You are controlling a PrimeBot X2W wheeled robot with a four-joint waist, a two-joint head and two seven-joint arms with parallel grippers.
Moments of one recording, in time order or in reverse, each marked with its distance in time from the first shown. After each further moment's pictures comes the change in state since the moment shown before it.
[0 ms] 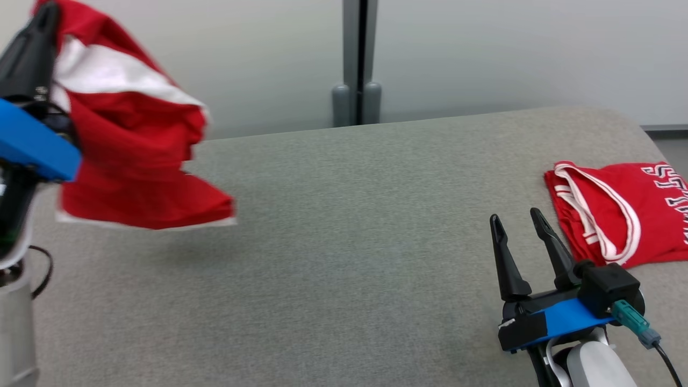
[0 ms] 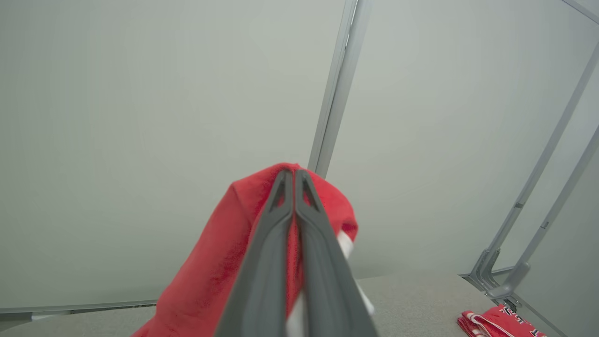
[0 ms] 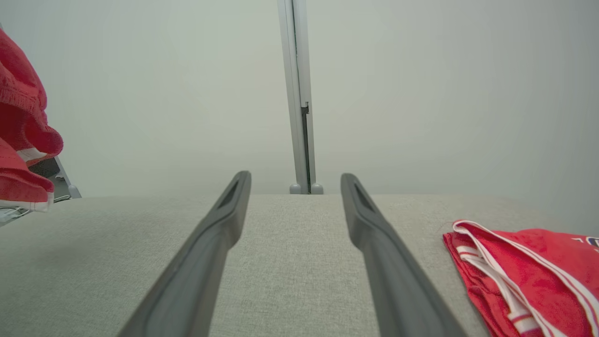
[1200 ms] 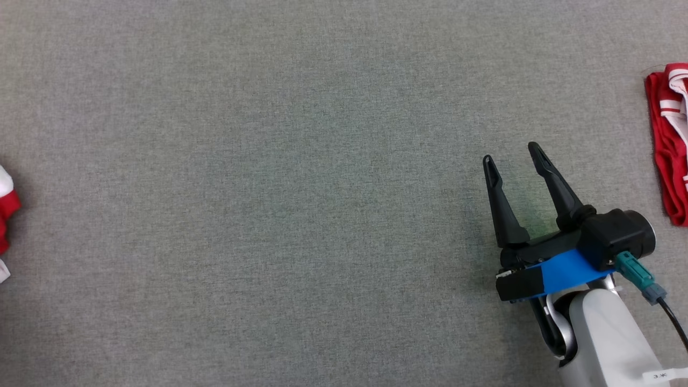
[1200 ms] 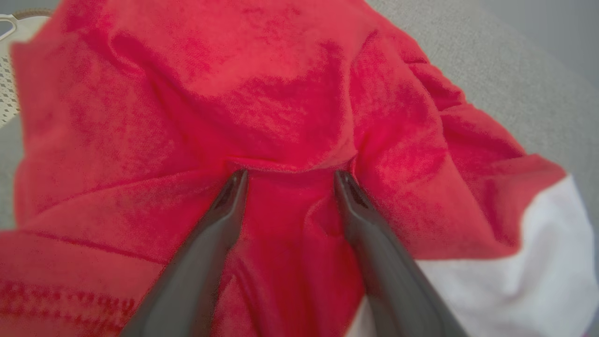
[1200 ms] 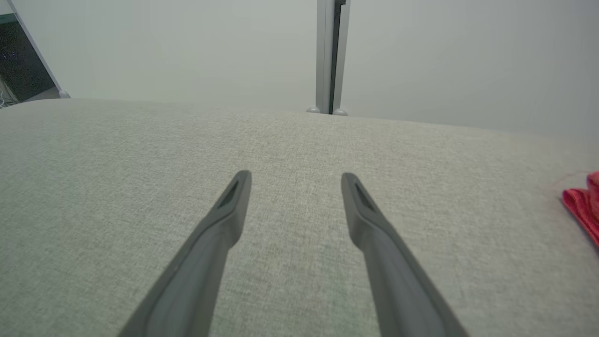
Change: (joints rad) left arm 0.188 0.067 0.295 0.621 0.054 0.118 -0.174; right arm -0.148 -0.041 0.046 -0.059 -0.062 0.000 0.025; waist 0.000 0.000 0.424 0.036
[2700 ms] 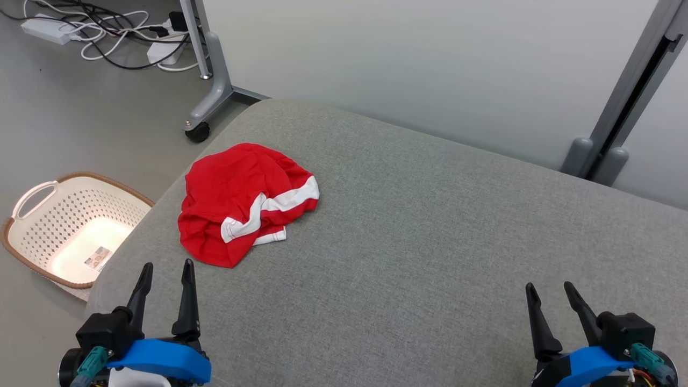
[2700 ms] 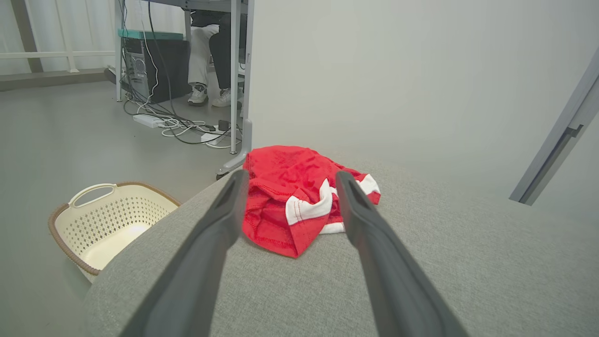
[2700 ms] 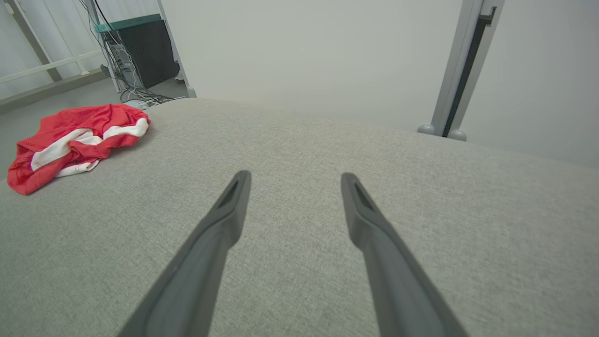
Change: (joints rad) left arm 0.305 -0.320 -0.376 -0.113 0.344 -0.205 -0.632; right arm 0.289 0.040 -0.181 0.156 0.023 0.000 0.054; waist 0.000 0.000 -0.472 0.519
